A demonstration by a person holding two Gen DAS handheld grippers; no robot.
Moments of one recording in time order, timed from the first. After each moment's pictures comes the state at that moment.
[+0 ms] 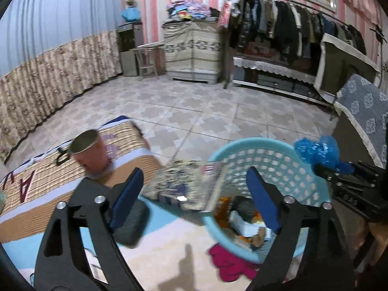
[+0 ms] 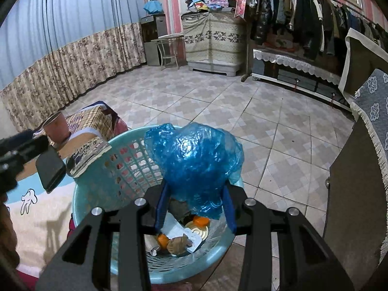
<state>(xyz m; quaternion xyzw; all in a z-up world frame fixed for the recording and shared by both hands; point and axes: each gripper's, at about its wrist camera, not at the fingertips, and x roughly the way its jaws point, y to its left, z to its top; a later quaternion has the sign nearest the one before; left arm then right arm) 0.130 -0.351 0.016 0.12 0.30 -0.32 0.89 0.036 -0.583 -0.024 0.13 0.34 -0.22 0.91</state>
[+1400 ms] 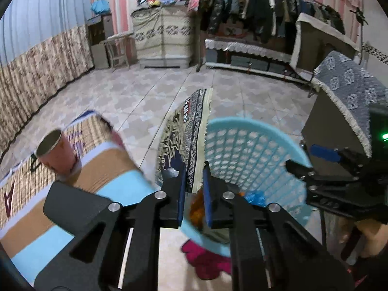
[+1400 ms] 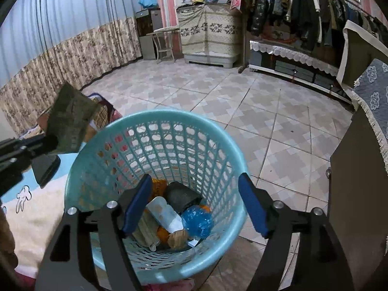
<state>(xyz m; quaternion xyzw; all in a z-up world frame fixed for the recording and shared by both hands) 0.112 -0.392 0.007 0.16 0.33 -0.40 0.84 0.026 -0.579 -0.041 0.14 0.35 -0.24 0.90</state>
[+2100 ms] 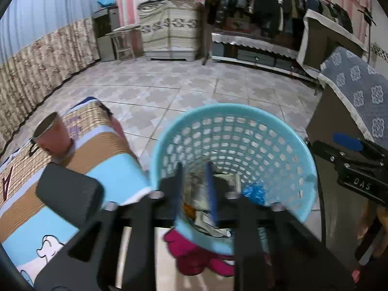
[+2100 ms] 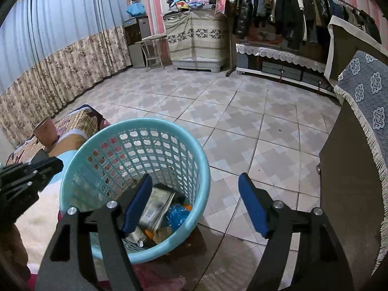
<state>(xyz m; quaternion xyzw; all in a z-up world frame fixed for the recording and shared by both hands) 0.100 -0.393 -0.019 0.15 0.35 -0.36 0.85 -0.003 -0.599 -0.031 0.15 0.33 -0.26 0.89</state>
